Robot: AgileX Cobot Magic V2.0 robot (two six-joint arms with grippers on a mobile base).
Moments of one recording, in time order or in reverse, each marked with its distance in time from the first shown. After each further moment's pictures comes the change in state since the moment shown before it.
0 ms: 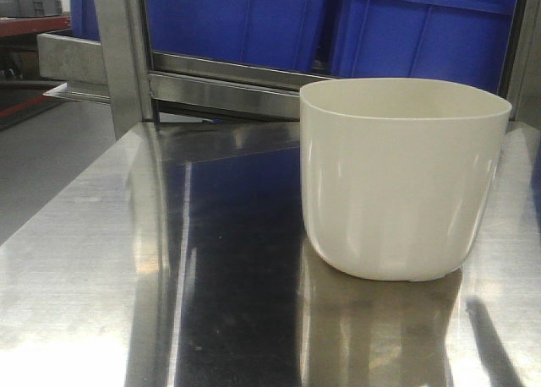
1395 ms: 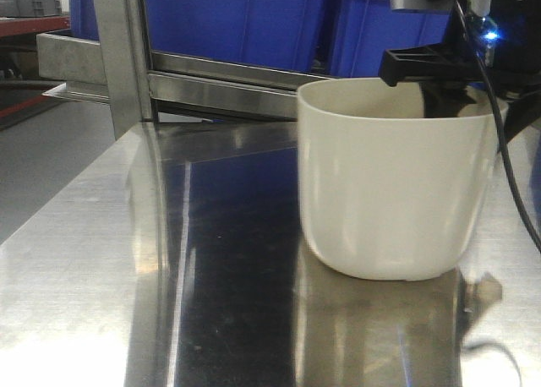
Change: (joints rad) left arm 0.000 0.000 0.000 0.000 0.000 0.000; right arm 0.144 0.399 -0.121 0.020 0.218 0.002
